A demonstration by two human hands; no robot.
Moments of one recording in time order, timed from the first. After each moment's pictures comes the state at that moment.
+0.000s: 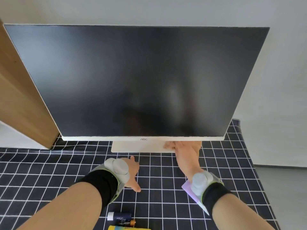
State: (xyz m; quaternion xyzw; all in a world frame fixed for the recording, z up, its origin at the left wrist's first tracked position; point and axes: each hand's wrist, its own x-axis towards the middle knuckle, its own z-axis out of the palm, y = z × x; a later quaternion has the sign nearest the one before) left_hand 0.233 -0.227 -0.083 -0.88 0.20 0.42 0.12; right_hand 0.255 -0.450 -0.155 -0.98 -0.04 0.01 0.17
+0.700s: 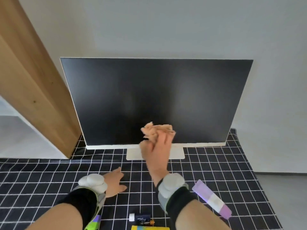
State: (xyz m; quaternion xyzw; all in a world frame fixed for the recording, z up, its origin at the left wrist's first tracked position) left_hand 0.199 -0.117 -0.067 -0.92 0.10 0.37 -0.05; right_hand 0.240 -0.284 -0.069 -0.86 0.06 -0.25 0.44
